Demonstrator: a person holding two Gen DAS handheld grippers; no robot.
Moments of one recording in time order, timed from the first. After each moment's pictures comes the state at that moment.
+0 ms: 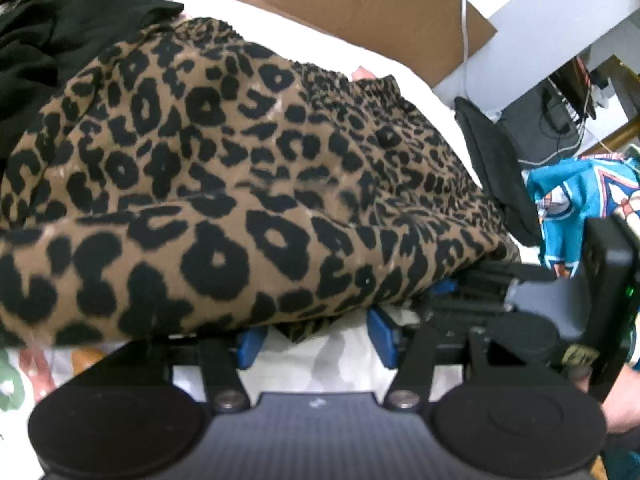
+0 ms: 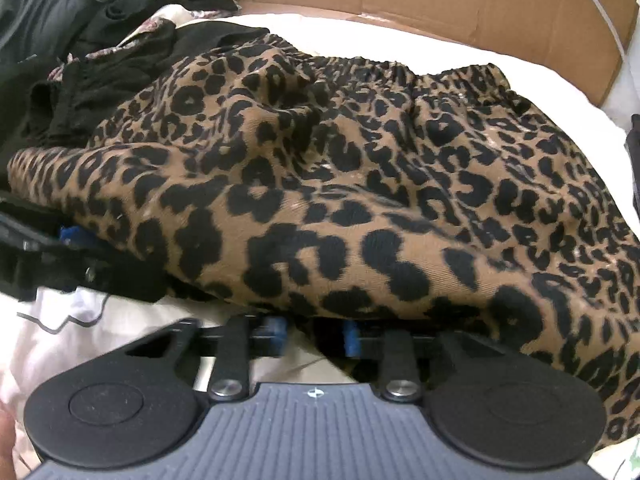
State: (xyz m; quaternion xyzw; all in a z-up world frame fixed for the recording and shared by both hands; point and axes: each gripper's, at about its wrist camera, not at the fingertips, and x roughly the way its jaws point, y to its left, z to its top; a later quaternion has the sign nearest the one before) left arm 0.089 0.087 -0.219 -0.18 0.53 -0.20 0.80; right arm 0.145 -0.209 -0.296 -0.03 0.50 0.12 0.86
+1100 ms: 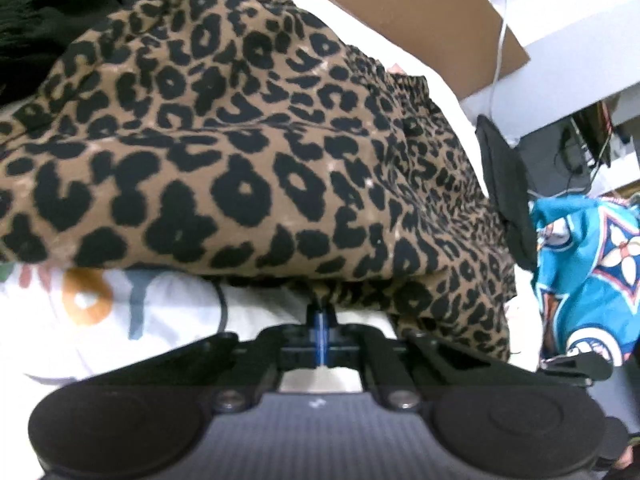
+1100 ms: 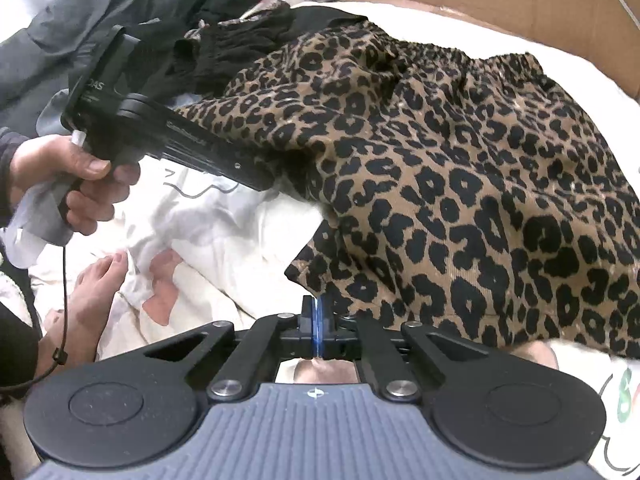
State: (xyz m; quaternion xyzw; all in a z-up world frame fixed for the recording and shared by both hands) left arm 0.053 0.101 -0.224 -0.27 0.55 -0.15 0.78; right arm 0.039 -0.256 -0.238 -0.02 0.52 0.27 0.81
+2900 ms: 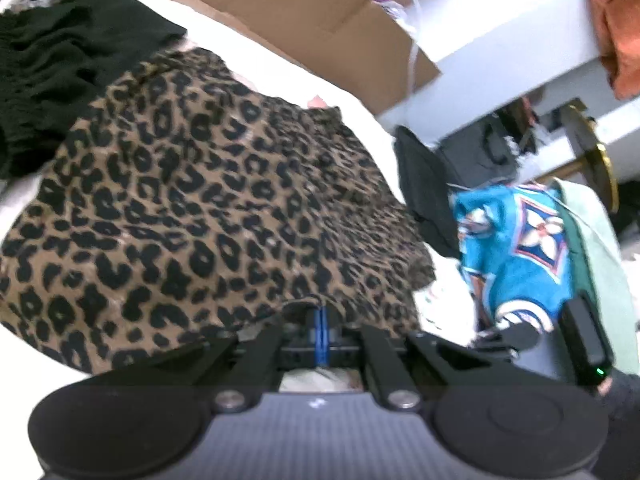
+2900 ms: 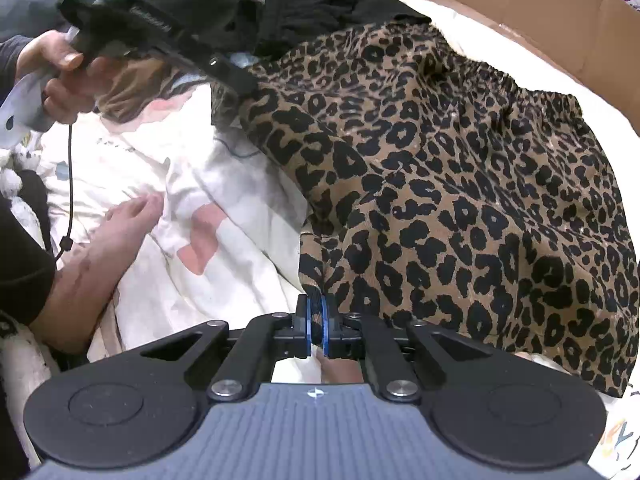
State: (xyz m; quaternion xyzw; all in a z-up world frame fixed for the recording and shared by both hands) left arm 0.036 0.140 -0.156 -0.26 0.51 -0.23 0.79; right arm 0.023 -0.239 -0.209 -0.11 0.54 0.32 0.77
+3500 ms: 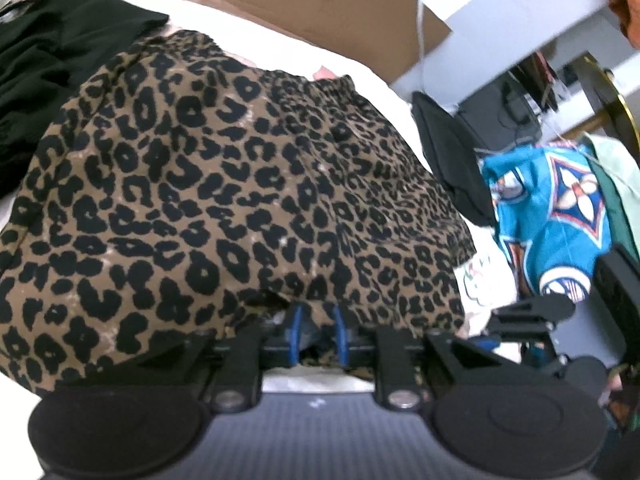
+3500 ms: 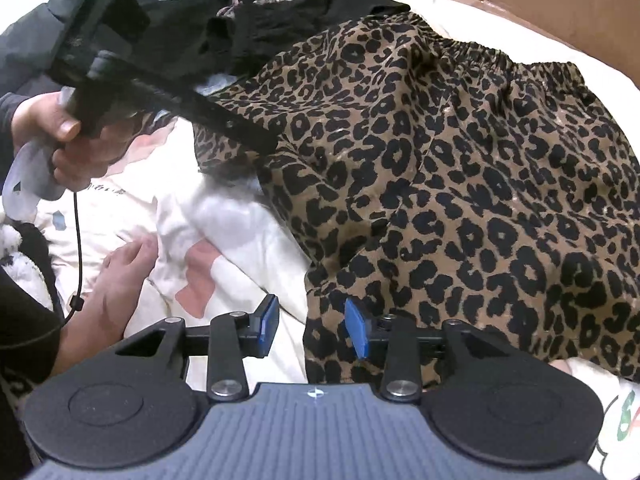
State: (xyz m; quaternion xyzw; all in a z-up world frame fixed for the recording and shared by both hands) left arm 0.048 0.109 -0.176 -0.18 0.53 -0.26 0.79; right arm 0.050 -0.229 -0.221 -0.04 0.55 0.31 0.78
